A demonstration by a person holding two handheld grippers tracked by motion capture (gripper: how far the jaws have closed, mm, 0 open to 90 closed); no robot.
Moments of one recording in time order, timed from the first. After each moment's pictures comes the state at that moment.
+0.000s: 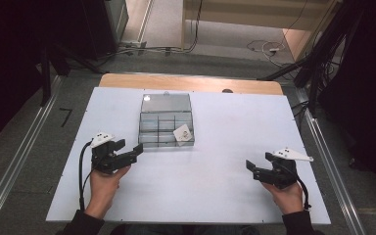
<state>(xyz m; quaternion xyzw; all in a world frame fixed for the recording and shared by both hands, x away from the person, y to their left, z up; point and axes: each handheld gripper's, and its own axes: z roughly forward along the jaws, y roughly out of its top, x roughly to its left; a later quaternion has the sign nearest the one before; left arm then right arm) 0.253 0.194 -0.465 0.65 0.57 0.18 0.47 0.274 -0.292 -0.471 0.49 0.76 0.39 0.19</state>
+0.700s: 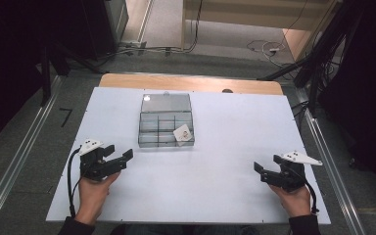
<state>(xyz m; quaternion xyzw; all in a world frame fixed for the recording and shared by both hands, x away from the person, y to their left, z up) 0.235 0.215 -0.470 0.65 0.58 0.19 0.46 0.268 -0.313 -0.473 0.50 0.75 0.38 0.20</state>
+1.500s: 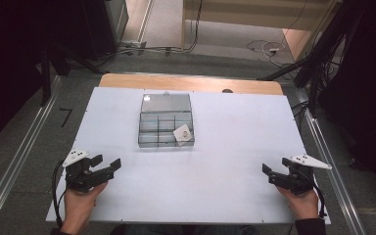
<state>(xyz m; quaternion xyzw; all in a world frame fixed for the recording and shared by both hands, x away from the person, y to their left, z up) 0.206 0.243 -0.480 0.64 0.60 0.19 0.44 0.263 -0.334 -0.477 0.52 0.74 0.37 0.21</state>
